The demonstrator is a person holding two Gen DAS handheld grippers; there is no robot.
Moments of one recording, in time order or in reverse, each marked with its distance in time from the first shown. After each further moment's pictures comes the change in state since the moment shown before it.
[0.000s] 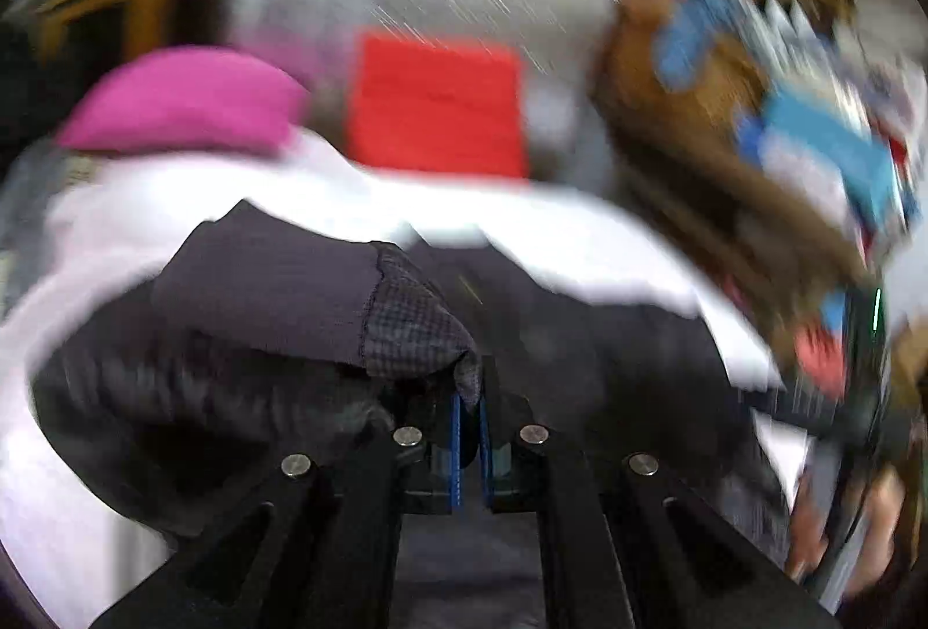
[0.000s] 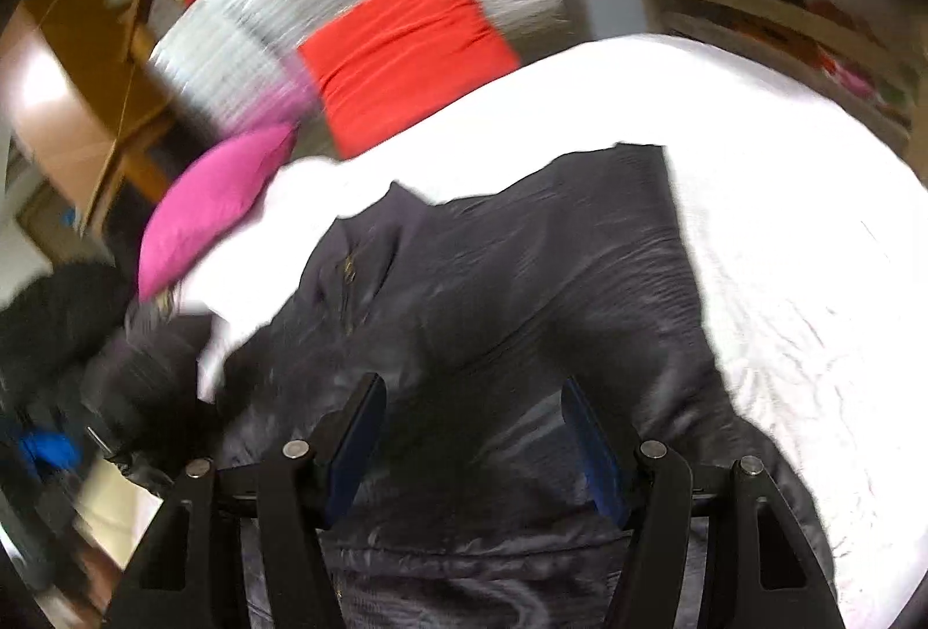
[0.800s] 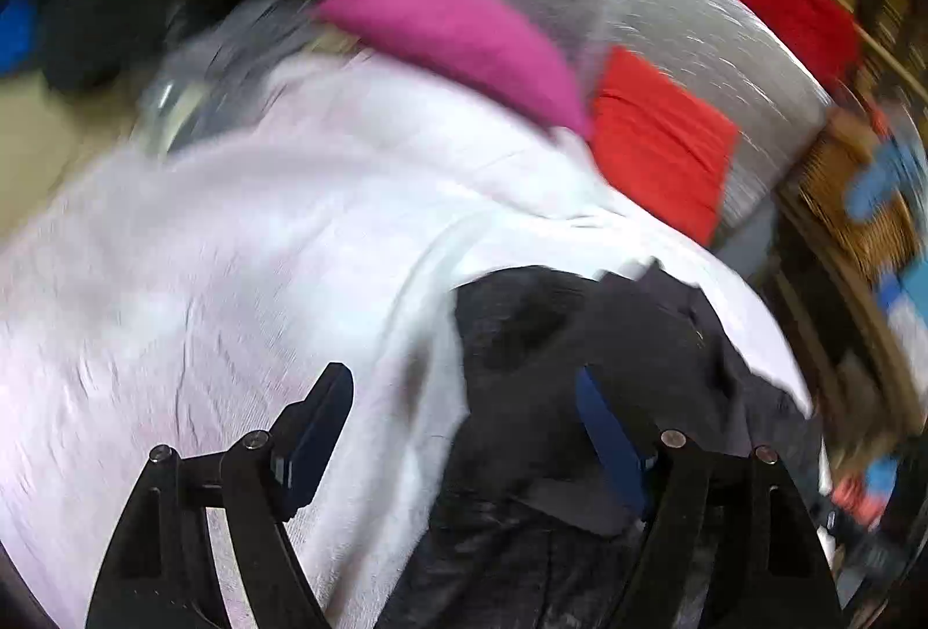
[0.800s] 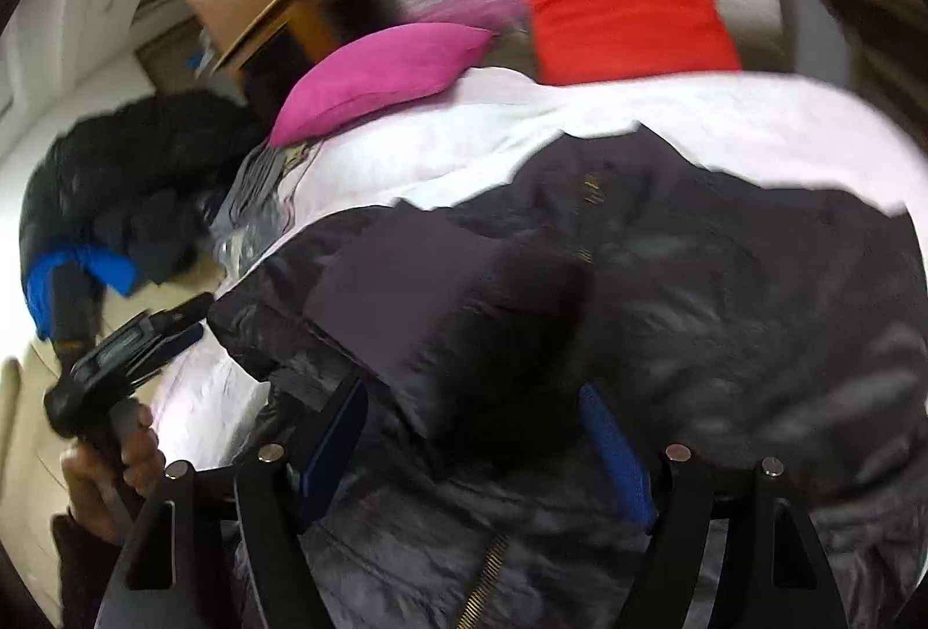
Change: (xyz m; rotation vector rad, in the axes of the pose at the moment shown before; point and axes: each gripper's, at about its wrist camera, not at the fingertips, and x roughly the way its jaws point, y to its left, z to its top) left arm -0.076 0.210 -0.036 -0.518 -0.044 0.253; right arm 0.024 0.142 -0.059 -0.437 0.123 0.221
